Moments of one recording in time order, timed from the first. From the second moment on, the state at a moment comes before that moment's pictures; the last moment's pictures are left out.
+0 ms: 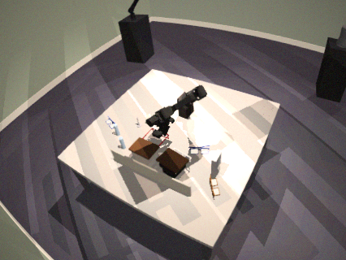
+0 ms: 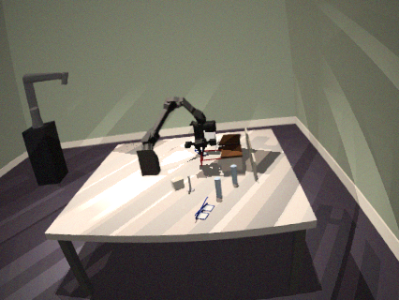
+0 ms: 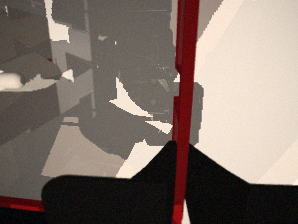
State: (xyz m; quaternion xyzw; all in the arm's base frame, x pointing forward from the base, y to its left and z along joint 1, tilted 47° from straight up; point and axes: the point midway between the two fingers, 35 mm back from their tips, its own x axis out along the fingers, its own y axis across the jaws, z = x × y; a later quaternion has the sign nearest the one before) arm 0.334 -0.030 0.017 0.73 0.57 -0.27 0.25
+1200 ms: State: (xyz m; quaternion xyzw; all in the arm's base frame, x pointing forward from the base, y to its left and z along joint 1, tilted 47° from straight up) arm 0.386 -0.042 0.019 0.73 0.57 -0.27 0.25
